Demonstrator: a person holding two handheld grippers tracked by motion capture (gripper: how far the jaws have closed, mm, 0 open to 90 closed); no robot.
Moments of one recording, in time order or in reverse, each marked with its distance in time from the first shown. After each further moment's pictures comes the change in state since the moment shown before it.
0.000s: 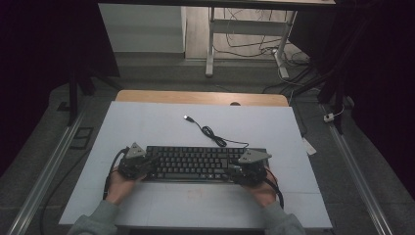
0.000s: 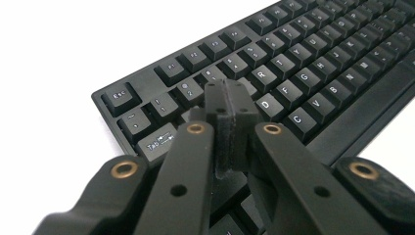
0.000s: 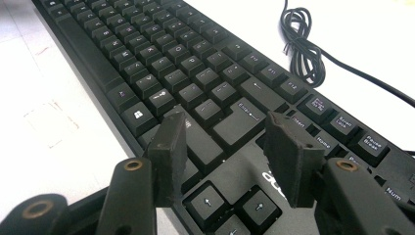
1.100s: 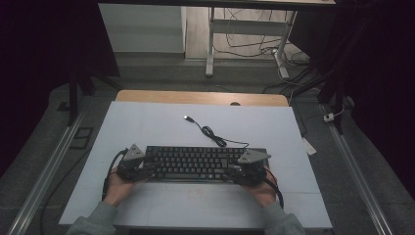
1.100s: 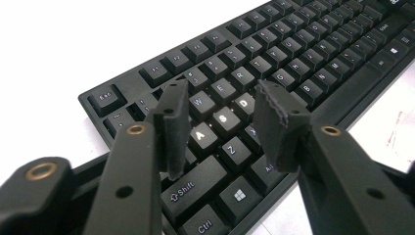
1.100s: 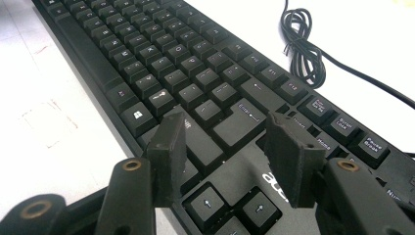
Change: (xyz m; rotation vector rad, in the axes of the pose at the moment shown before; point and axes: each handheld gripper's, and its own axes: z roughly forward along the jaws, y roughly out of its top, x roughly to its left) left arm -0.006 -0.001 -0.007 -0.012 -0.035 0.009; right arm 0.001 0.000 0.001 -0.002 0.000 -0.004
